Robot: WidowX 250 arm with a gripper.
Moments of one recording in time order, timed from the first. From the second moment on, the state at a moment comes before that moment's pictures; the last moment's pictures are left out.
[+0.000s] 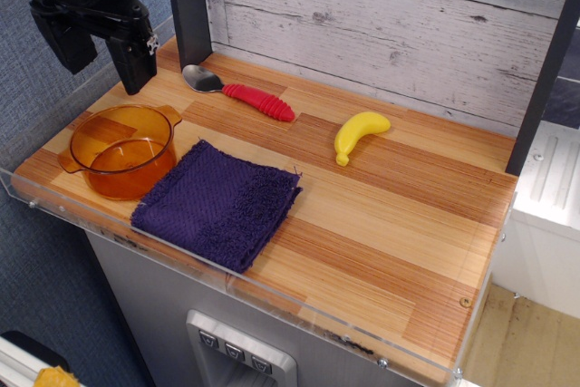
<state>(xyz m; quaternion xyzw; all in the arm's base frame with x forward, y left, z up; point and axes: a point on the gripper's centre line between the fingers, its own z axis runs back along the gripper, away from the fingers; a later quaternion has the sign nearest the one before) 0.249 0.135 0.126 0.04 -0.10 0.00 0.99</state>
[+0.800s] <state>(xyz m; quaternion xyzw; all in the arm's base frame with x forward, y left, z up) 0.278 0.096 0.109 0.03 -0.10 -0.04 0.99</state>
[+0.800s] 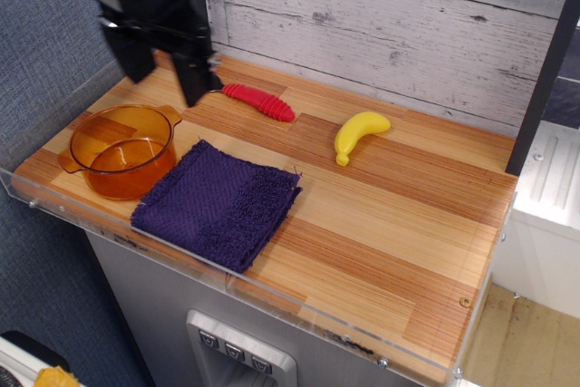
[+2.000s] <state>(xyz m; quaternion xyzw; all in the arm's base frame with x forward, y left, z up) 0.380 -0.004 0.029 0.02 -0.05 -0.14 0.99</state>
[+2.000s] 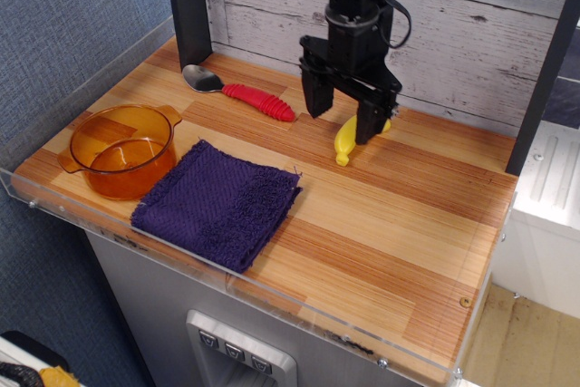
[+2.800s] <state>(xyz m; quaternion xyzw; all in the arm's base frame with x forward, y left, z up) 0.386 -0.011 0.015 0.01 -0.05 -0.15 0.99</state>
